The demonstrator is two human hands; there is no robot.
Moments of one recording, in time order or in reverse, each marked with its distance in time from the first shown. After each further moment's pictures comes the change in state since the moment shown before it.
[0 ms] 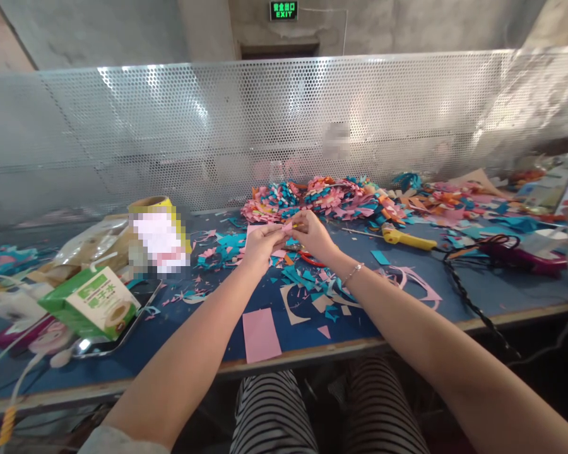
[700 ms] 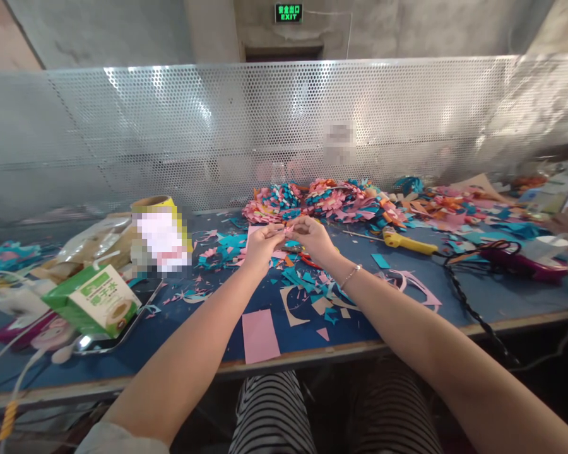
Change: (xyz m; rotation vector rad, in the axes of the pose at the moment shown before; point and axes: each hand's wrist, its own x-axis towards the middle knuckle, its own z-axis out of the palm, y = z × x) left_hand -0.002 0.001 0.002 -0.007 0.016 0.054; right_hand -0.001 -0.004 0.006 0.300 0.033 0.162
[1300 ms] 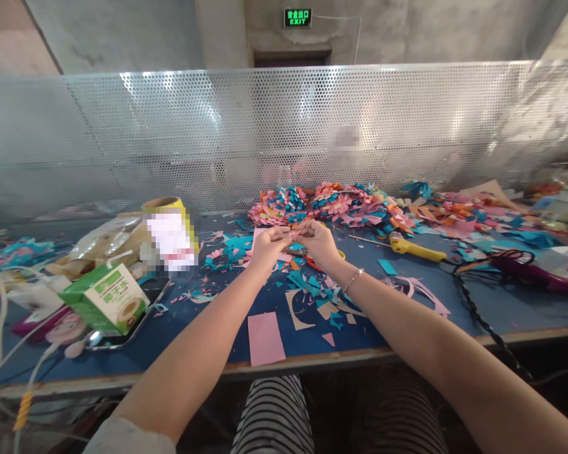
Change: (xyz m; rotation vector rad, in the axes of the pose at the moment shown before) left_hand 0.005 -0.004 -0.008 0.134 -0.041 0.078; right_hand 0.001 0.004 0.003 -0.065 0.072 -0.026
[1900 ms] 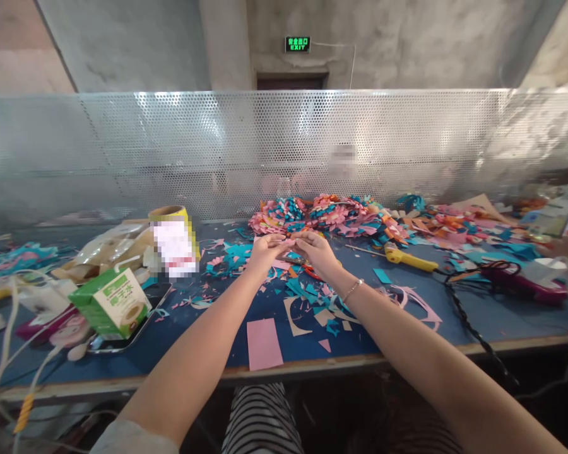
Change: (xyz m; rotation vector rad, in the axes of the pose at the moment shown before) left_hand 0.005 0.004 -0.008 -0.018 -0.012 -0.028; right_hand -0.003 -0.003 0.002 0.200 -0.042 0.116
